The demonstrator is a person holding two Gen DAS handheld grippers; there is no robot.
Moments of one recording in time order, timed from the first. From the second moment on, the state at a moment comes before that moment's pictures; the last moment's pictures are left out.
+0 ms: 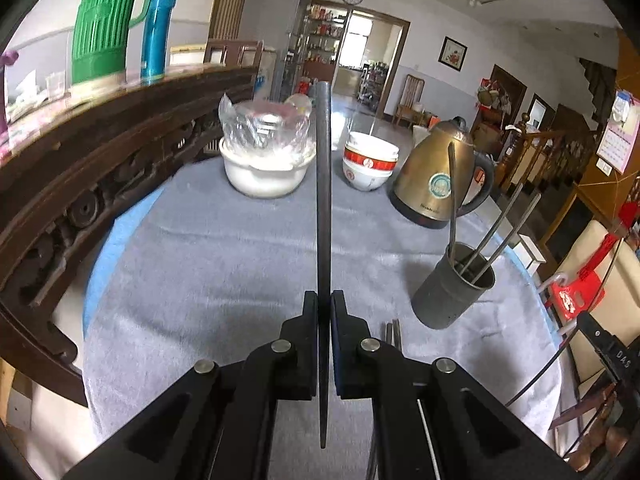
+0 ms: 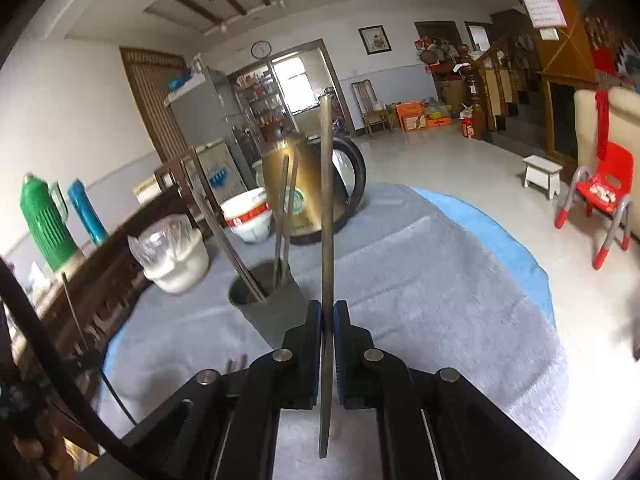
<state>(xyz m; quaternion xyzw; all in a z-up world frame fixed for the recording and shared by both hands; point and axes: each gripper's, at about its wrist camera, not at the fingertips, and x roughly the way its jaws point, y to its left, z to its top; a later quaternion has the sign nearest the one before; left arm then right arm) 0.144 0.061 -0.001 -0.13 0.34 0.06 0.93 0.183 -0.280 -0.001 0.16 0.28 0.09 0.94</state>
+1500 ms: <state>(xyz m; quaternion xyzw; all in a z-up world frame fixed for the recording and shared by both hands) 0.138 0.063 0.003 -0.14 0.34 0.08 0.93 0.184 -0.265 -0.014 0.19 0.31 0.13 0.92</state>
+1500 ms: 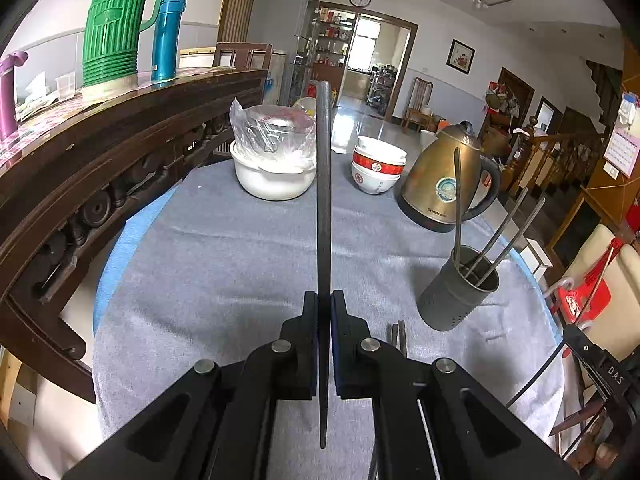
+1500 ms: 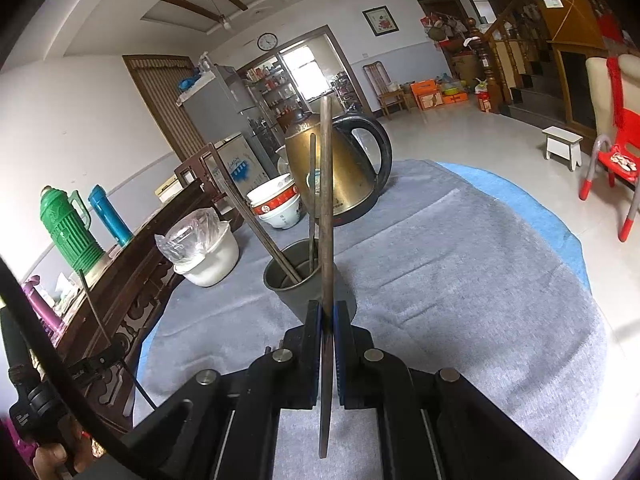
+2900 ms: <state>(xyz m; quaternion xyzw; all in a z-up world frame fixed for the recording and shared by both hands) 0.228 0.022 0.069 -0.22 0.23 0.02 0.95 0.266 -0.279 0.042 0.26 0.20 0.10 0.94</state>
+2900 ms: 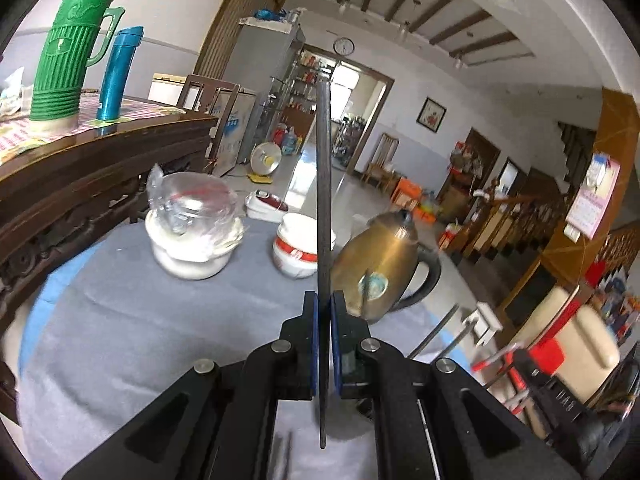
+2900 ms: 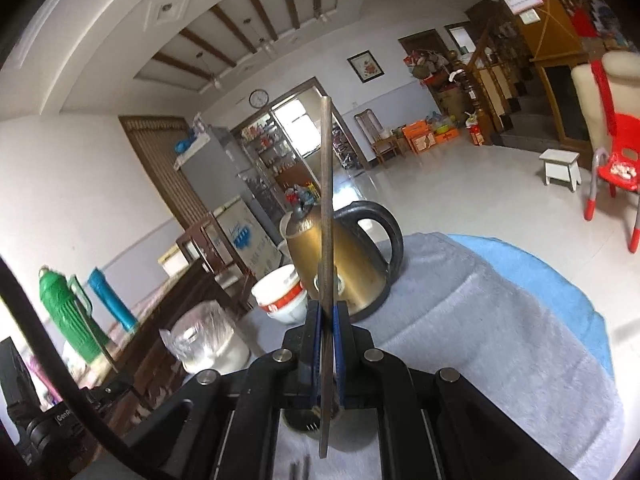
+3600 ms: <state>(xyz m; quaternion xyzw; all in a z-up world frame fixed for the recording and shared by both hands) 0.295 -0.026 0.026 -0.20 0.26 0.03 0.95 0.311 -0.252 0.007 0.21 0.22 0.08 0.95</state>
